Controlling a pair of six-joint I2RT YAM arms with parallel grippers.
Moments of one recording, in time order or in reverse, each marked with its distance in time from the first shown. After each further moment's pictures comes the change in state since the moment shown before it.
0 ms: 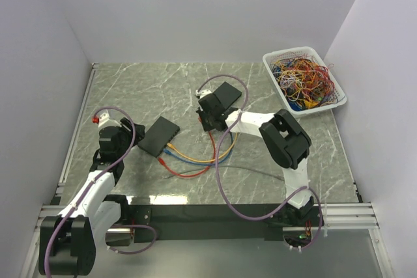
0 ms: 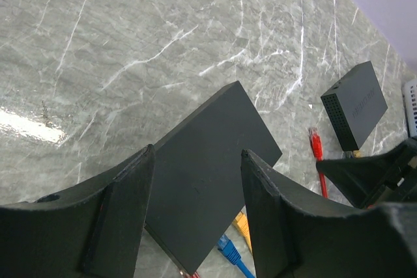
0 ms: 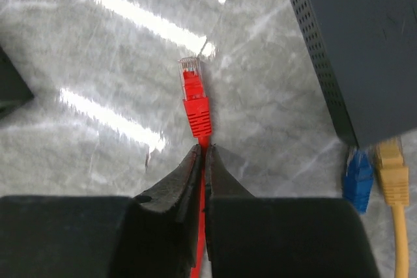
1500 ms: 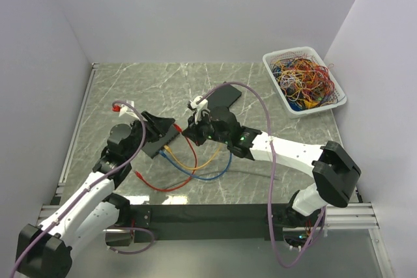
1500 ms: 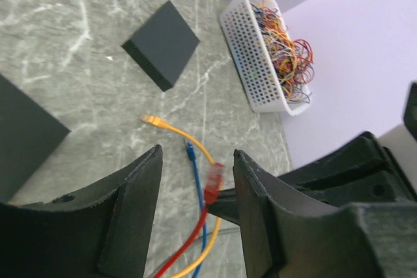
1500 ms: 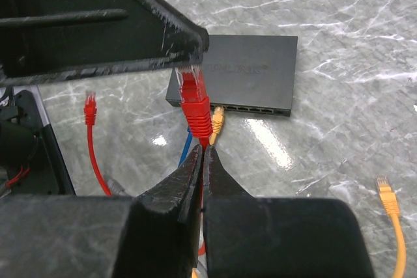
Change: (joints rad) left arm -0.360 -0.112 0.132 0.012 0.103 -0.212; right arm 0.208 -0.541 -0.343 0.302 -0.289 -0.047
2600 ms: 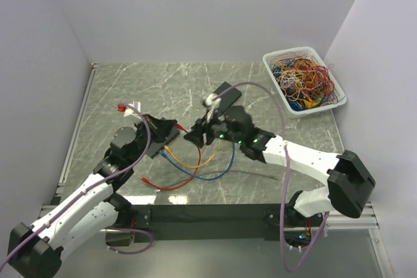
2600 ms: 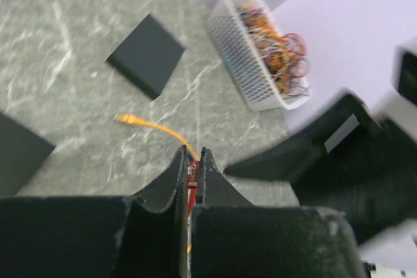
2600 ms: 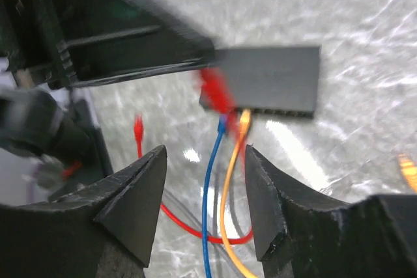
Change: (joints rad) left arm -0.170 -0.023 0.046 -0.032 -0.161 0.081; right arm -0.056 -0.122 -0.095 0.060 -0.124 0.089
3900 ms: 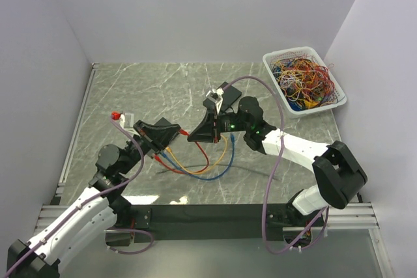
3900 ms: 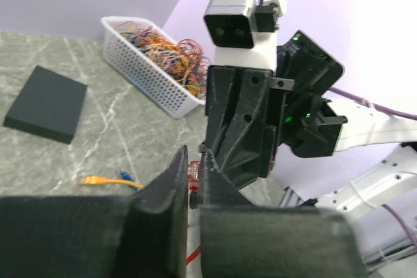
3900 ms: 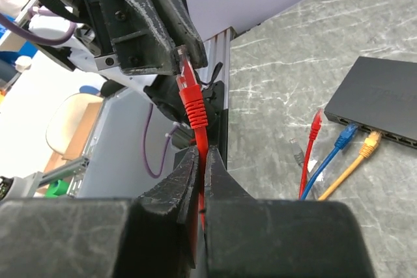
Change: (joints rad) left arm -0.001 -0.194 -0.135 0.312 0.285 0.096; right arm -0.183 0.090 -0.042 0.390 -0.676 0.350
